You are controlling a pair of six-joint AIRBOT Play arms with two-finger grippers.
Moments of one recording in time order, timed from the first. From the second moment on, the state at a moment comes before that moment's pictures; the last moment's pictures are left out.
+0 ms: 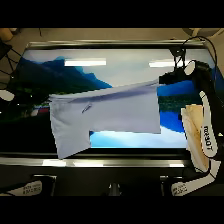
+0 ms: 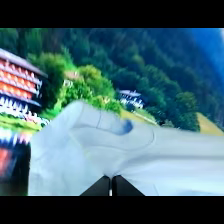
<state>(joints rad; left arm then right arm) 0.20 -1.35 1.06 1.05 -0.74 -1.45 -0.04 -1.70 1.64 -1.38 0.90 1.20</state>
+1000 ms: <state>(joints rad) 0.35 -1.47 0.91 1.10 -1.25 -1.37 -0.15 -1.57 1.34 -1.38 1.47 0.98</state>
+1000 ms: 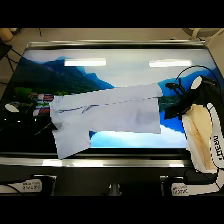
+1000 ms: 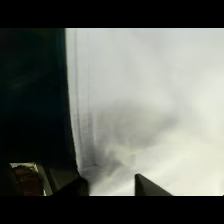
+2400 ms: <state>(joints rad) 0.35 -0.95 1.81 1.03 -1.18 -1.45 -0.15 -0.97 1.79 -1.26 1.10 0.96</state>
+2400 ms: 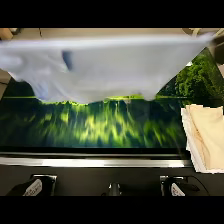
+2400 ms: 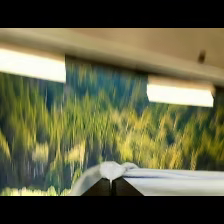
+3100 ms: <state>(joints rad) 0.35 -0.71 2.08 1.08 -1.17 -1.55 -0.15 -0.70 1.99 -1.48 1.21 1.03</state>
